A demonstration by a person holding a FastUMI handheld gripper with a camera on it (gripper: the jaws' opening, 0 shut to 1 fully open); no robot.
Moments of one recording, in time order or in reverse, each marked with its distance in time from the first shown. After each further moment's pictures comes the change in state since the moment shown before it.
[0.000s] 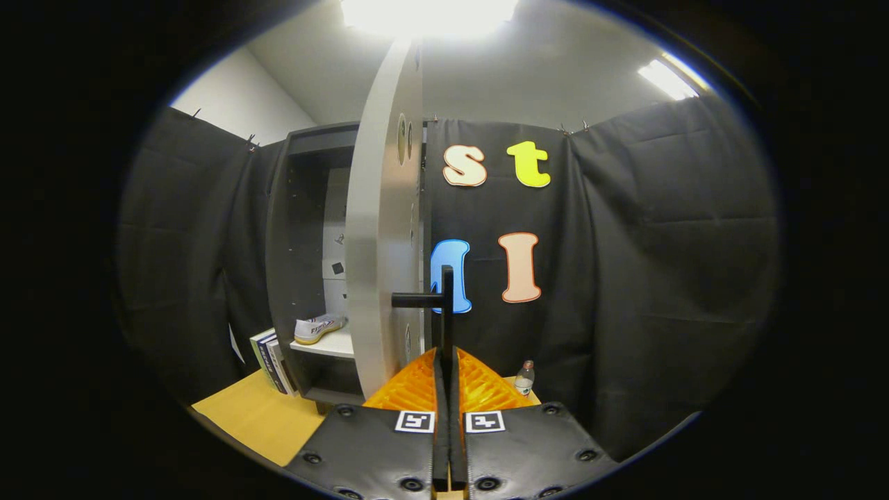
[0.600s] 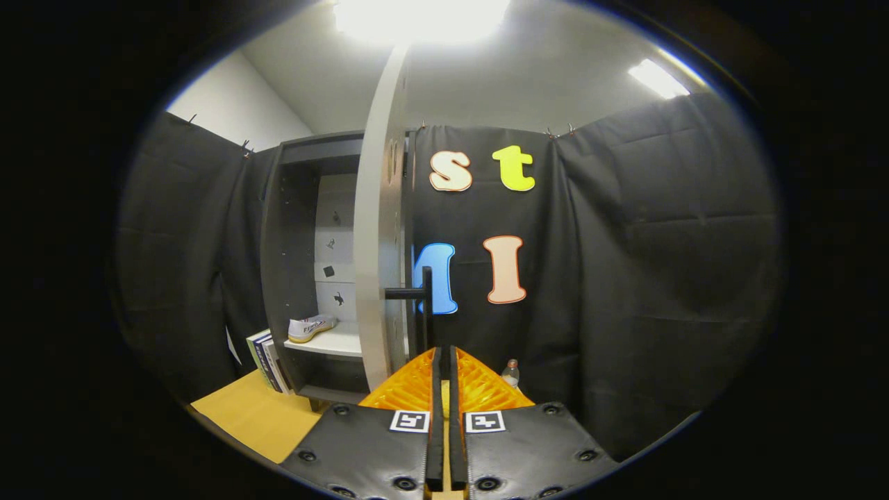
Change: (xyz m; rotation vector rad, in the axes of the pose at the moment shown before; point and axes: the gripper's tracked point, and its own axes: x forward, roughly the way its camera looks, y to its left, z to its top) arm -0.009 -0.015 0.001 0.008 -0.019 -0.057
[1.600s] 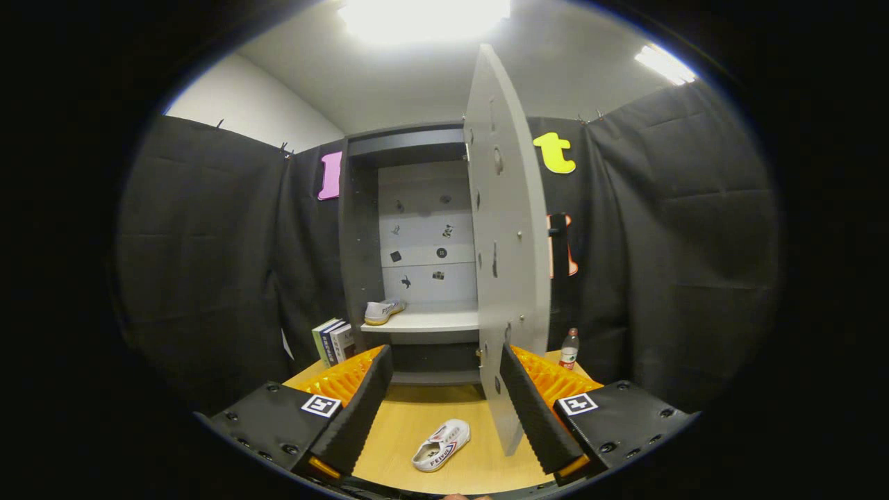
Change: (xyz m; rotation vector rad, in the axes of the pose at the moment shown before) arm -0.016 0.065 -0.029 0.038 0.076 0.204
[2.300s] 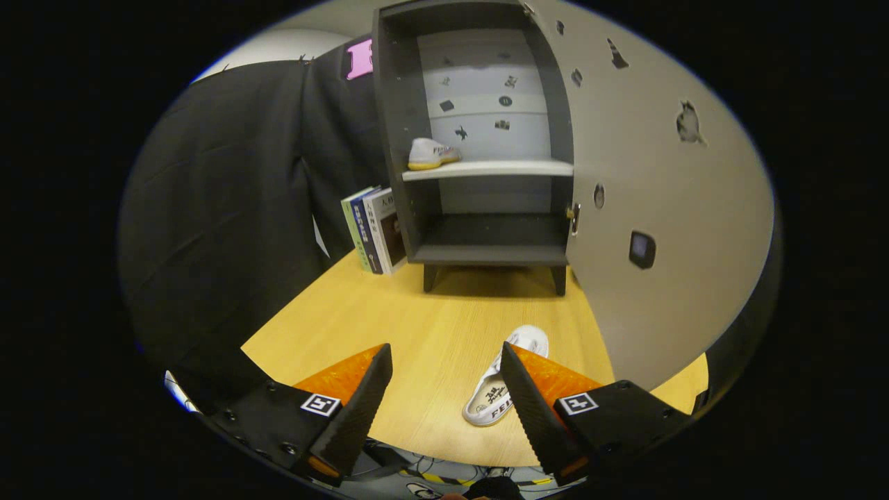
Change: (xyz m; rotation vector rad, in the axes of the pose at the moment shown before) arm -0.051 0.031 -0.103 0.006 0.553 0.175
